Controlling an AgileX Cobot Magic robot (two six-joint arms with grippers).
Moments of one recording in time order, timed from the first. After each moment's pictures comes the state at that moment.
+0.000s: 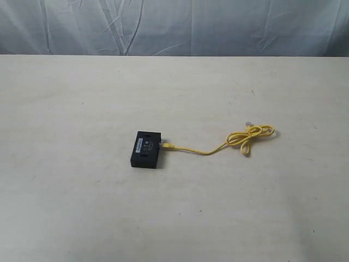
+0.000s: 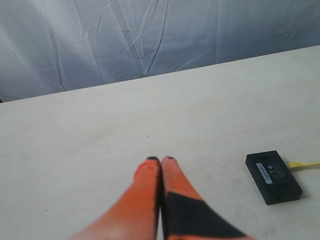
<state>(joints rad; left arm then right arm) 0.00 0.45 -0.47 -0.52 0.50 0.61 0.12 0.01 -0.13 0.08 0.41 -0.05</state>
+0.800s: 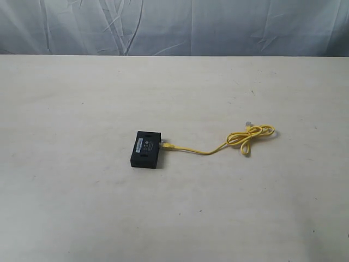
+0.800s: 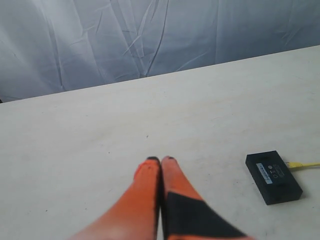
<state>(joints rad) 0.00 0.45 -0.47 -0.52 0.50 0.61 0.12 0.01 -0.01 0.06 0.39 -0.05</state>
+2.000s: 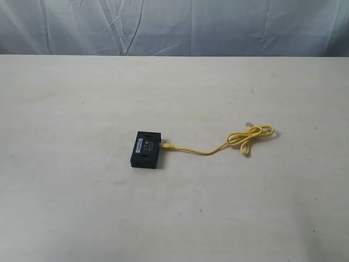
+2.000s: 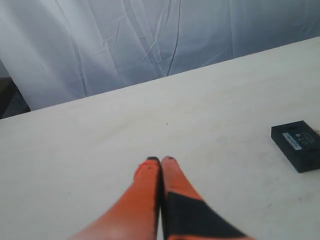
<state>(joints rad) 0.00 0.01 -0.13 -0.42 0.46 0.61 0.12 0.01 -0.01 0.06 0.38 -0.04</state>
